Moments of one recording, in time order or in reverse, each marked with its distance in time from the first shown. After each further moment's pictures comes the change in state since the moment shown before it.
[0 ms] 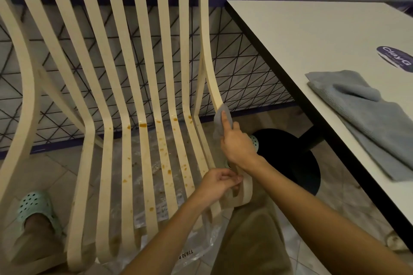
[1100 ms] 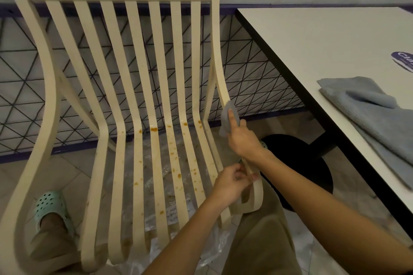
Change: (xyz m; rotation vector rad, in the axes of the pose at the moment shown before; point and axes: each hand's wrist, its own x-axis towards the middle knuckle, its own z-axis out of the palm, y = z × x) left_hand 0.004 0.016 0.012 0.099 0.126 0.051; right_hand 0.027 -0.007 -0.012 0.091 -0.131 -0.004
